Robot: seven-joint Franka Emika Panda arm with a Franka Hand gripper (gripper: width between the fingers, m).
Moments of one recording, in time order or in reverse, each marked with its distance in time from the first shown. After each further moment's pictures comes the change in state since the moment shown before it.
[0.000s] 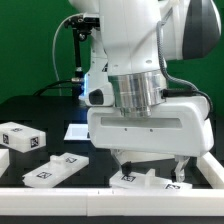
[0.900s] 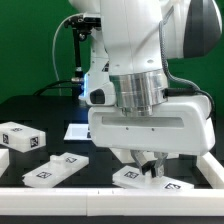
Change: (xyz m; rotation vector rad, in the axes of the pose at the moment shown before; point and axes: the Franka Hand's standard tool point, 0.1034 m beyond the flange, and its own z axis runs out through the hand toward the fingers) arm -0.011 -0.001 -0.011 -0.023 -0.068 0.030
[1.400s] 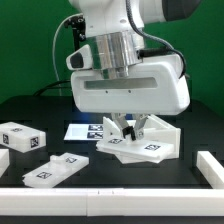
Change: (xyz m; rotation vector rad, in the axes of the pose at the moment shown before) arm 0.000 0.031 -0.044 0.012 0.004 0.024
